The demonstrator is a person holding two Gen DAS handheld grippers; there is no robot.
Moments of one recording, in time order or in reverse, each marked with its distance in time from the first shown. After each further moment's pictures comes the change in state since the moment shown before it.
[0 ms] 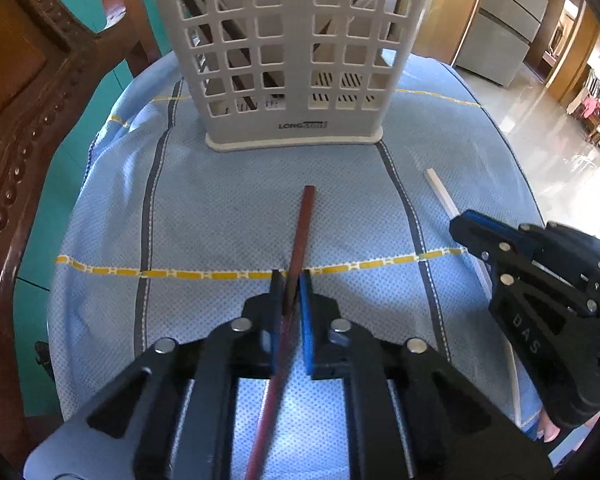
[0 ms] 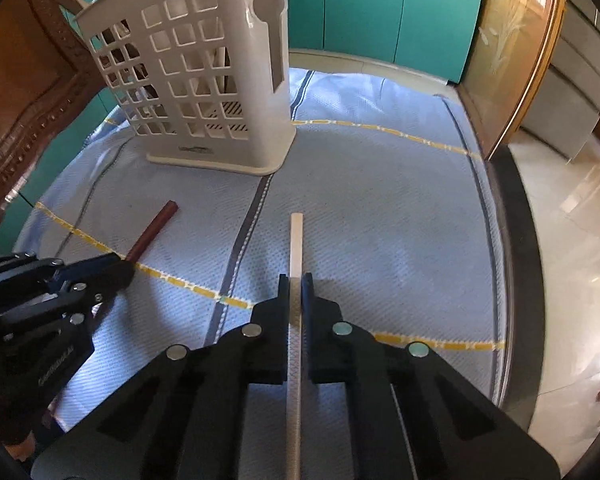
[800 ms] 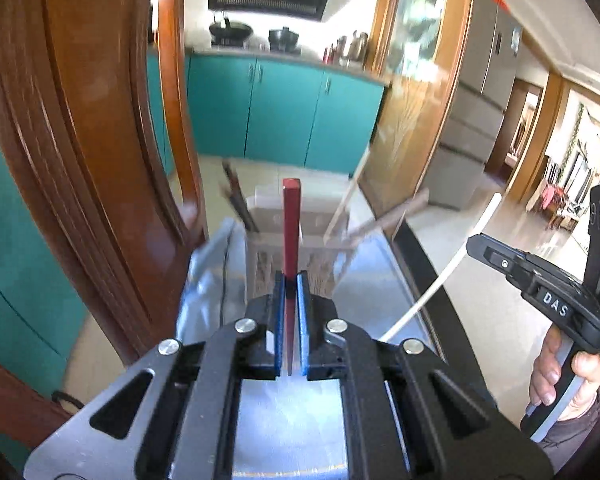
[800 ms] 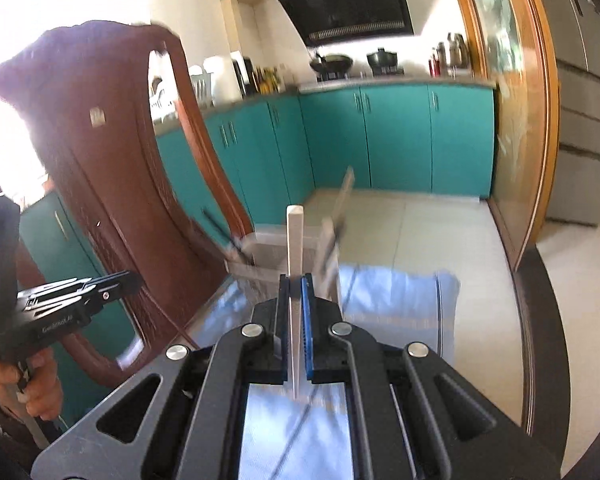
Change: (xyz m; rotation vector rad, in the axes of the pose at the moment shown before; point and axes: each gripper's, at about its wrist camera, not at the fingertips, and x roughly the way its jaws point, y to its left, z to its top) left arm -0.231 0.047 0.019 -0.068 -0.511 -0.112; right arm -0.230 -0.004 0.058 -0.023 -0.513 0.223
